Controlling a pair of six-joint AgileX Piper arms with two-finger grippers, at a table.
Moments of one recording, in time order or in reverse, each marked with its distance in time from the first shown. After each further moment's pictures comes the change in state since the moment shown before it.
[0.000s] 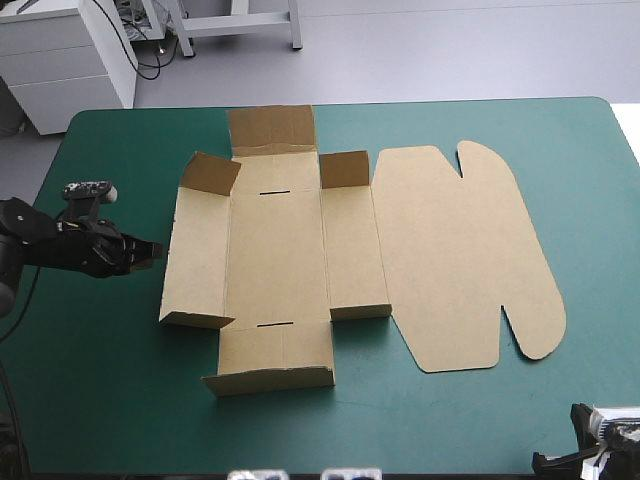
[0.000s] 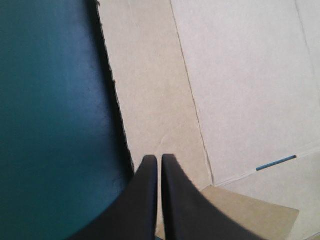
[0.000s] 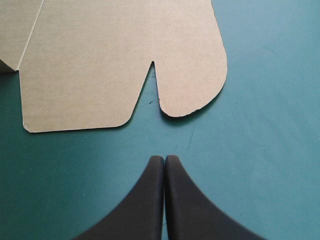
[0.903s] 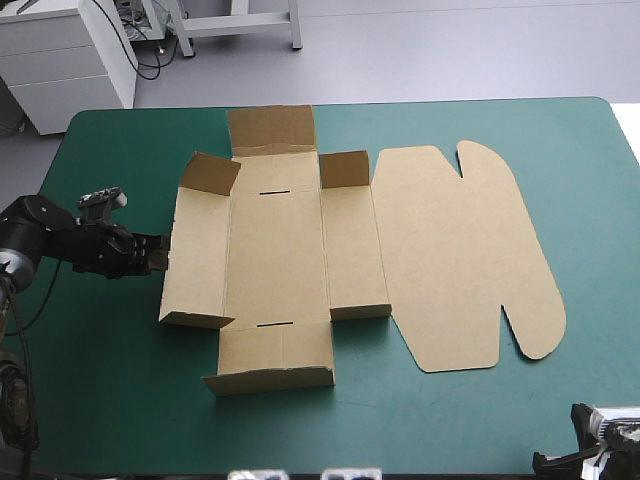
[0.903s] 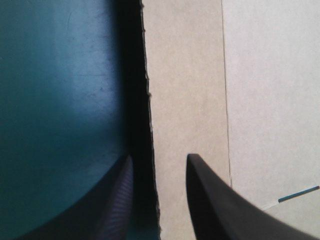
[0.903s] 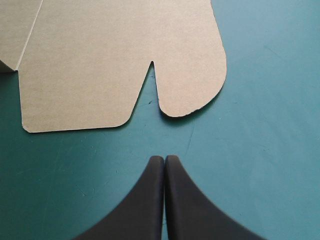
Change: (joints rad) left arm 0.010 0.194 -0.002 -0.030 -0.059 -0.049; right arm 0.000 0.000 0.000 0.000 0.000 0.000
